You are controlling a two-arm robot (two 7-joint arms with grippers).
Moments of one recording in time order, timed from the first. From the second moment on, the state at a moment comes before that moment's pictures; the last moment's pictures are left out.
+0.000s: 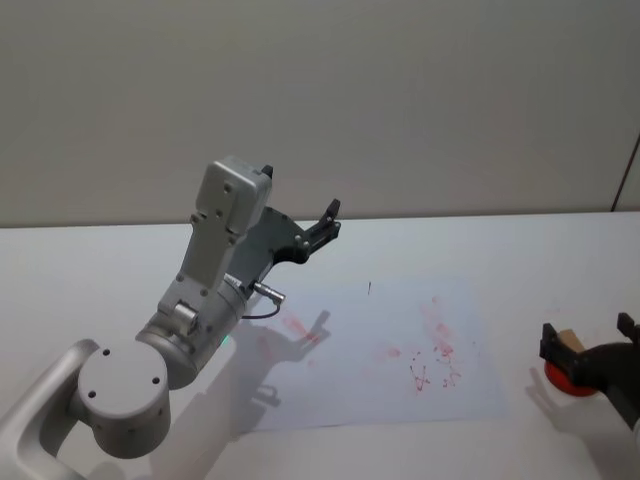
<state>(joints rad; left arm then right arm) -0.24 0.38 0.45 -1.63 -0.20 0.01 -0.01 -0.20 0.35 -0.20 -1.87 0.28 0.31 -0.17</state>
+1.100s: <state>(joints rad) -0.24 0.38 0.45 -1.63 -0.20 0.01 -0.01 -0.17 0.32 -0.19 -1.80 0.27 0.37 -0.14</state>
